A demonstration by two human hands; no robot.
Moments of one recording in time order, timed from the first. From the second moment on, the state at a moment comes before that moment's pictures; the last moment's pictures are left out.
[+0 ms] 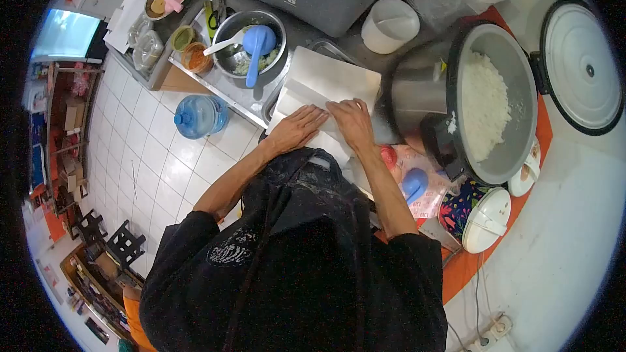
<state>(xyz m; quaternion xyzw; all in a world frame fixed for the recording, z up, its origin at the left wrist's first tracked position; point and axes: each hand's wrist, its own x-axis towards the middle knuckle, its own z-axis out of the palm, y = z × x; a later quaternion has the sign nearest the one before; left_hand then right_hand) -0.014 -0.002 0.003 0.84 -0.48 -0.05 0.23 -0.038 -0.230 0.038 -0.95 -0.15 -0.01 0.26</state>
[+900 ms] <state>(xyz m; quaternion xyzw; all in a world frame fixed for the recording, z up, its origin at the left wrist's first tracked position) 0.043 -0.011 0.006 0.79 -0.59 -0.04 0.16 -0.103 -0.244 0.064 -0.86 0.24 -0.11 0.44</state>
